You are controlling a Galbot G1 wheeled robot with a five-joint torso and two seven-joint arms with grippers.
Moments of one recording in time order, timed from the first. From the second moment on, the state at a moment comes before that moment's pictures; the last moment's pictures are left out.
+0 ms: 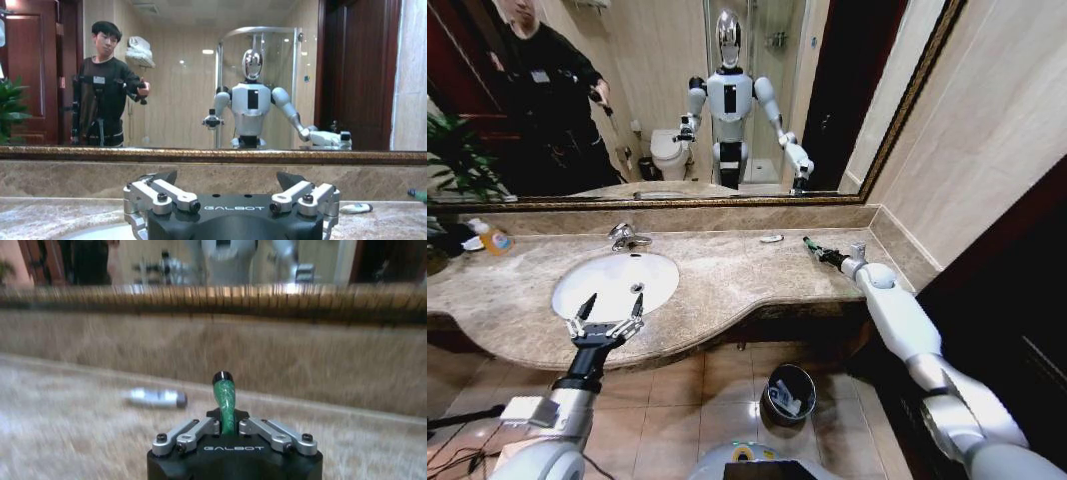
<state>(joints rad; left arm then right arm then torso) 1.84 -1.36 -0.82 -2.47 -0.37 0.04 0.05 -0.54 1.03 0.33 1.17 0.47 -0.25 -0.42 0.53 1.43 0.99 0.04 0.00</state>
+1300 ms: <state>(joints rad) 1.84 -1.36 -0.82 -2.47 -0.37 0.04 0.05 -1.64 1.18 0.68 1.98 0.43 -0.05 -0.39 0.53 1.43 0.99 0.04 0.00</state>
